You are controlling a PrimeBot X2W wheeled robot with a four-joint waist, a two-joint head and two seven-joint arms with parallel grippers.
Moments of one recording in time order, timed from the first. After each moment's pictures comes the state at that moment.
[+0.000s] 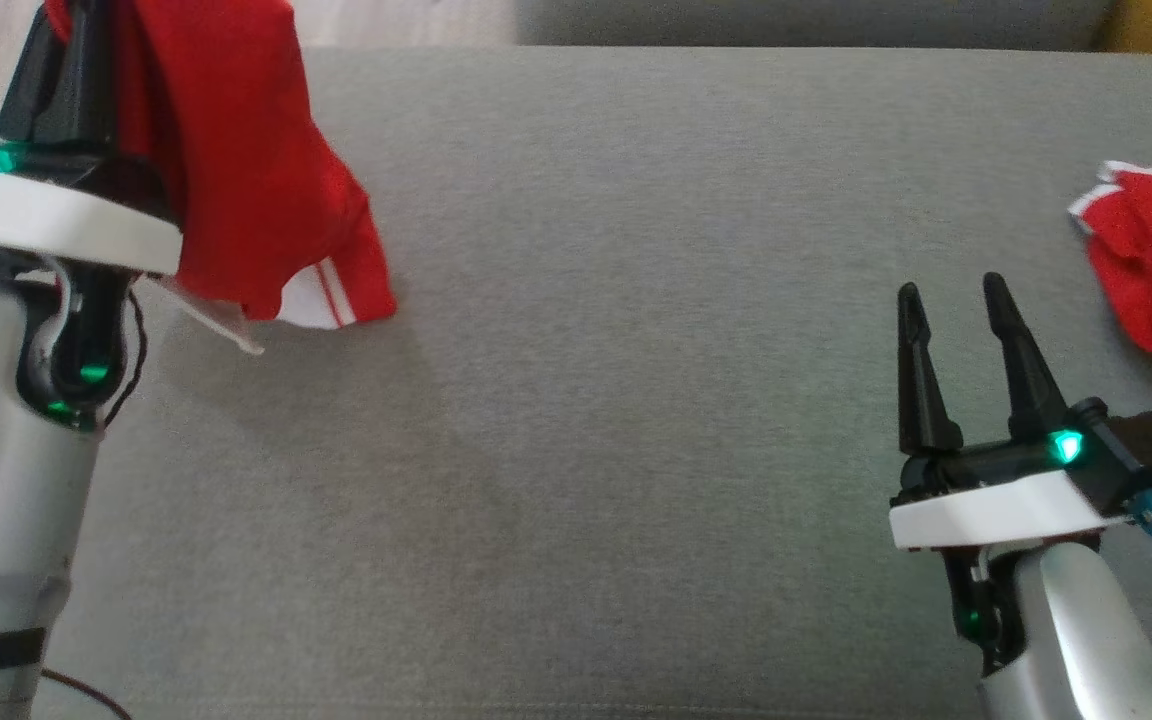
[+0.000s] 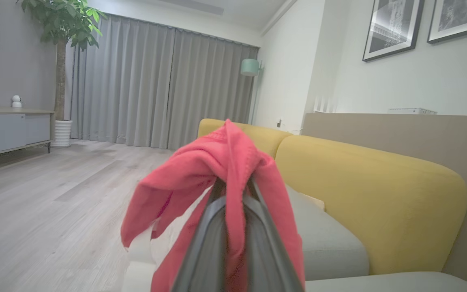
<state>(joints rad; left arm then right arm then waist) -0.65 0.41 -0.31 0.27 -0.67 -0.06 -0.25 -0.15 -0.05 0.08 0.14 0.18 0.13 -0.25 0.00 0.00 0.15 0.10</state>
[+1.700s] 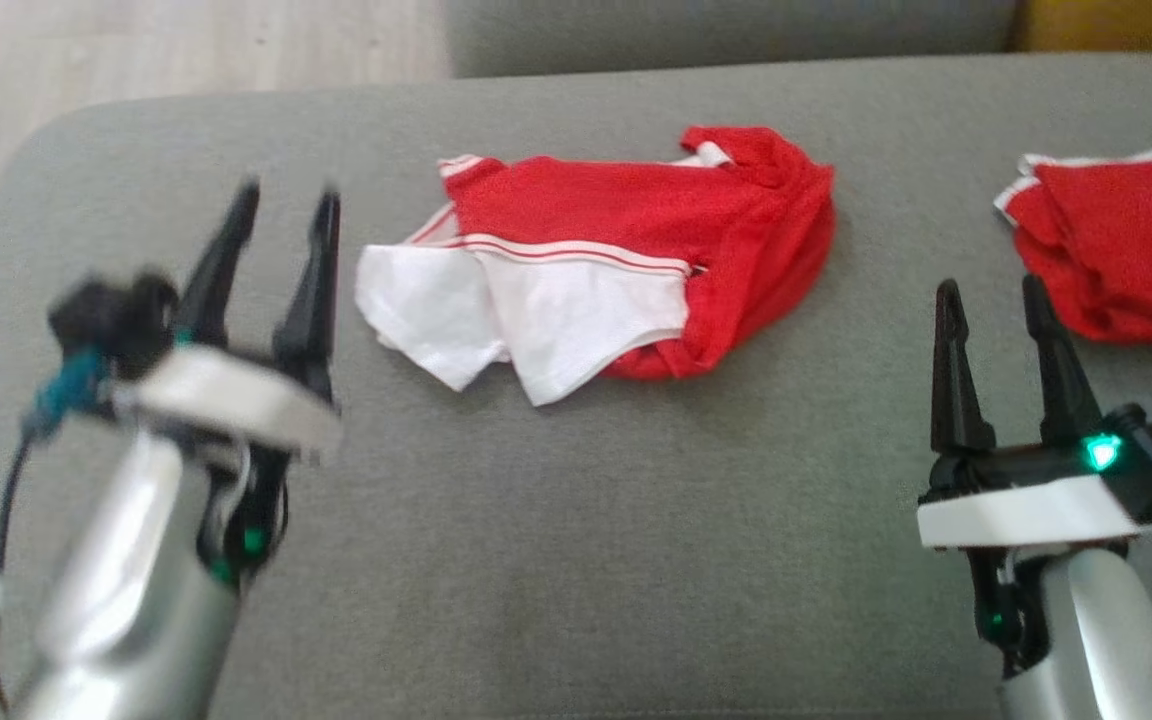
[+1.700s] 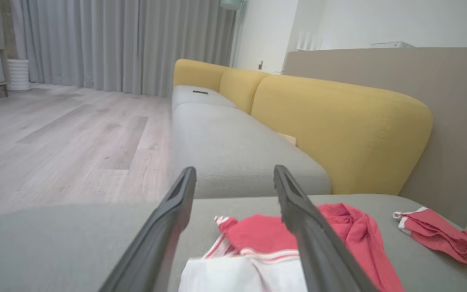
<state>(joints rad) -0.46 0.26 -0.37 0.32 -0.53 -0.05 -0.25 -0.14 -0.05 0.03 0.13 0.20 0.13 -0.26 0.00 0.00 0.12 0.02</state>
